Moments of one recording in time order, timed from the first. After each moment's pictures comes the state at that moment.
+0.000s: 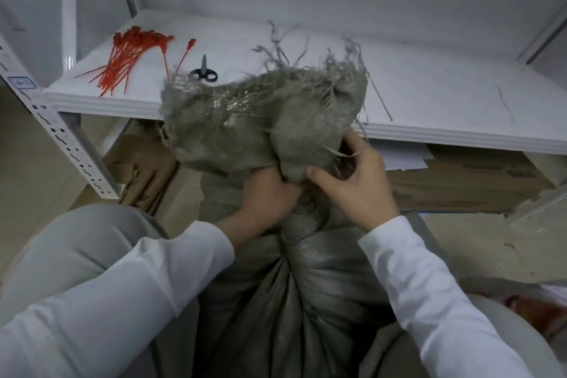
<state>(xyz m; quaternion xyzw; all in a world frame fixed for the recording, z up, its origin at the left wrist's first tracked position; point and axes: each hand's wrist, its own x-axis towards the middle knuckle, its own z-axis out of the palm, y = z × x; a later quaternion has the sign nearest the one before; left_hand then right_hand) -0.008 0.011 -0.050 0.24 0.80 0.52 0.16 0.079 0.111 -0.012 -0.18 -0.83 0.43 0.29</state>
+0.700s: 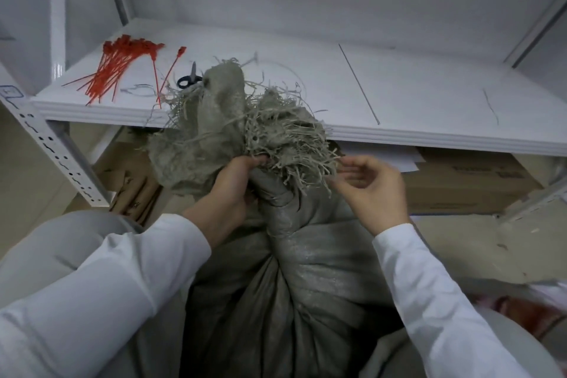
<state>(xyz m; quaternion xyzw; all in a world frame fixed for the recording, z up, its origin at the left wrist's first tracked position) -0.035 0.015 -0.043 -0.06 0.59 0.72 0.36 0.099 0.150 -0.036 -0.27 -0.77 0.48 0.33</state>
